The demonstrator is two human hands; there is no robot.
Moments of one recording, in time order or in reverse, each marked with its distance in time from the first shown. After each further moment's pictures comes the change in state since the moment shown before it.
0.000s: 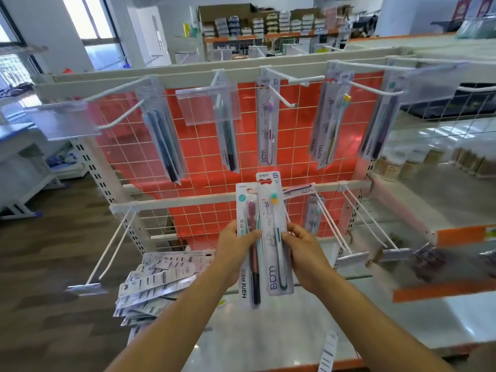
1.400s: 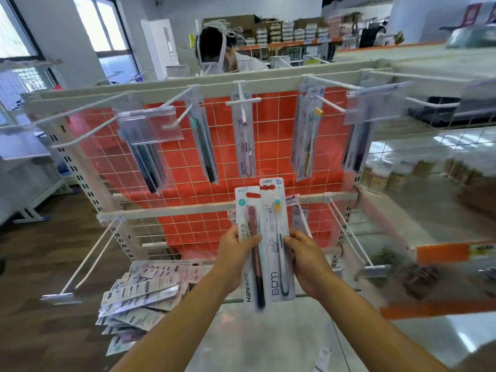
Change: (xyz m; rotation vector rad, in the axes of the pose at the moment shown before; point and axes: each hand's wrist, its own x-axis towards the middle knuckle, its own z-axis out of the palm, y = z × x) left_hand 0.005 0.007 0.077 -0.022 0.031 -0.018; right_hand 0.018 -0.023 -0.075 0.087 -0.058 0.019
